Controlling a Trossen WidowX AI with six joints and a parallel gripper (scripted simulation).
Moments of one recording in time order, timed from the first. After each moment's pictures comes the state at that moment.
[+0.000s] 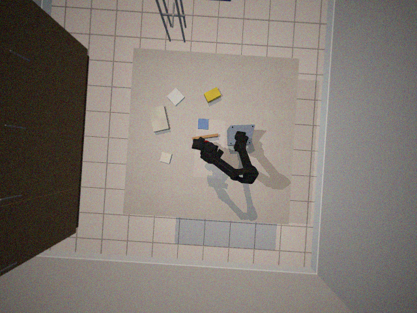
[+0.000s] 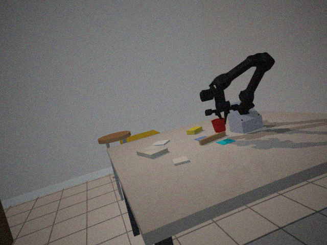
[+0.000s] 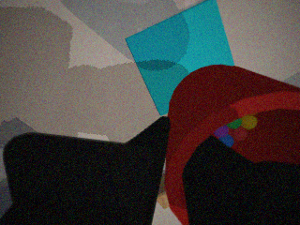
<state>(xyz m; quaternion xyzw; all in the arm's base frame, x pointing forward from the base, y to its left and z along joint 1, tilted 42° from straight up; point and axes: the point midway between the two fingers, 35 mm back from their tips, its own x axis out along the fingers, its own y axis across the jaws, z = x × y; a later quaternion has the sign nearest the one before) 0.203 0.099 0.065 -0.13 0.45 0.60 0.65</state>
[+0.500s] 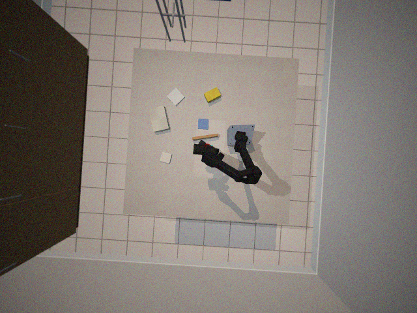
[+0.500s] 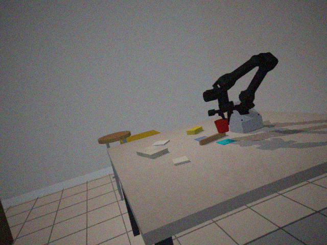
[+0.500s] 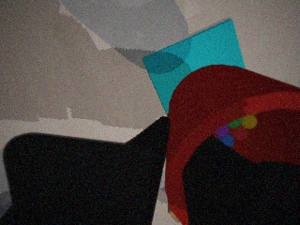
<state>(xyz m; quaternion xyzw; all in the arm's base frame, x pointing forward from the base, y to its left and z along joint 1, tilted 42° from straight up) 0.194 0.115 0.077 -0.13 0.45 0.60 0.65</state>
